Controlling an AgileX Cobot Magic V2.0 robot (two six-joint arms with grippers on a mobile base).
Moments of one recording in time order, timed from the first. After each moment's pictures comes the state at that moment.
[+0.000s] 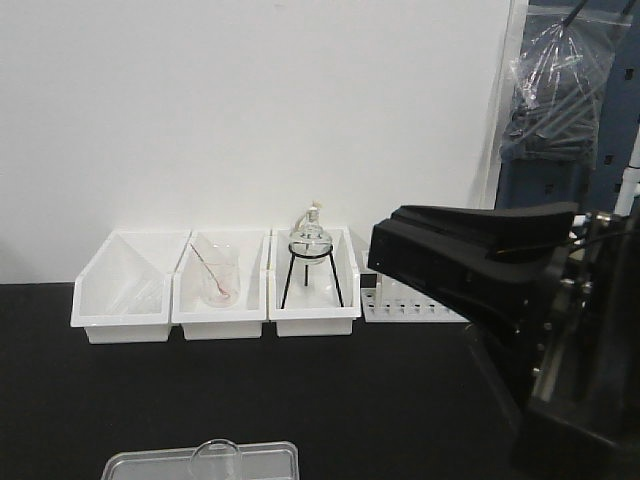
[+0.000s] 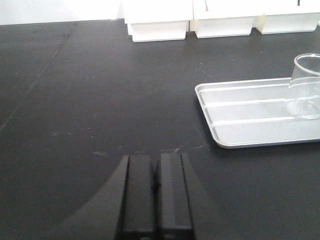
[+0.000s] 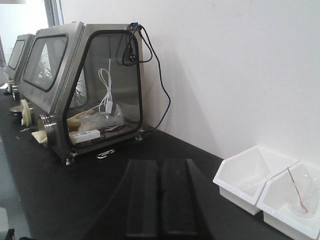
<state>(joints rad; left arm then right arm) 0.01 -0.01 0.03 0.03 0.36 -0.01 0.61 0.93 -1.01 -1.77 -0.40 1.87</state>
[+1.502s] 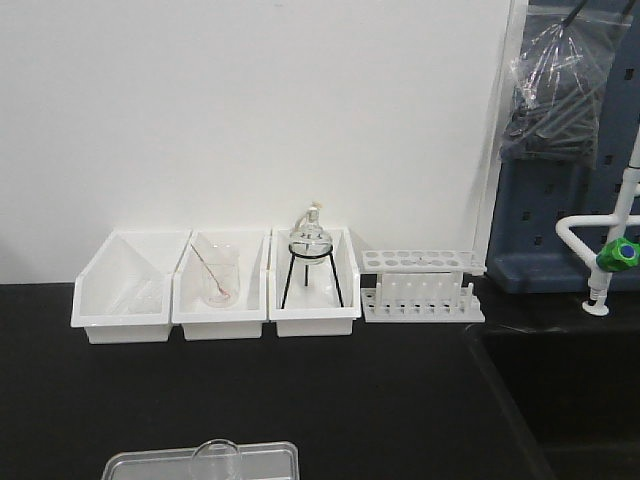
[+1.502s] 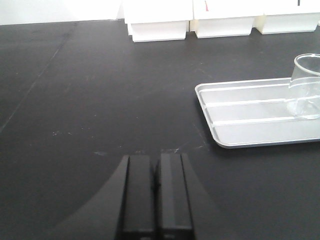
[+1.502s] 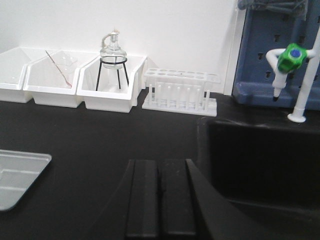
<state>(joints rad) 0.01 -0.01 0.03 0.03 0.36 -0.01 0.27 0.27 -0.23 -0.33 0.21 0.30</state>
